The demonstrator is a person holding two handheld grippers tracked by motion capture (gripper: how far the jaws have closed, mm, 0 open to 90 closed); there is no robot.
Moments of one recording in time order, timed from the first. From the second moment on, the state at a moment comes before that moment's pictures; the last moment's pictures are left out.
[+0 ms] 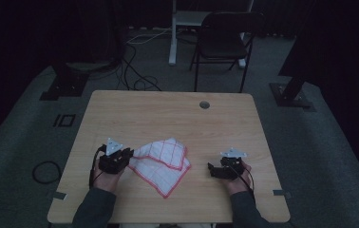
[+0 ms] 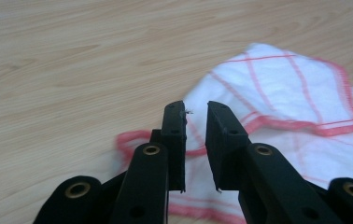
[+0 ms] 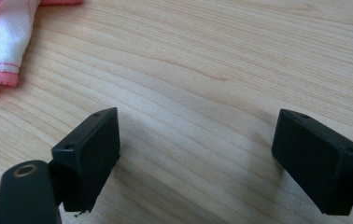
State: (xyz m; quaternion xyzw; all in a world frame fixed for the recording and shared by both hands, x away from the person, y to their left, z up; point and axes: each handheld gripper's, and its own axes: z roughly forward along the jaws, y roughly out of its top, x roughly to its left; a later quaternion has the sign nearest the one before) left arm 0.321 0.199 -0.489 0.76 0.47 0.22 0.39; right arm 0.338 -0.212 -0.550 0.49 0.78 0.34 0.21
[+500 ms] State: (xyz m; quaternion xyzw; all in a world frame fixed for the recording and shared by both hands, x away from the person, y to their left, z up) left arm 0.327 0.138 -0.488 0.80 0.40 0.19 0.41; right arm 0.338 -0.212 -0.550 0.49 0.78 0.34 0.21
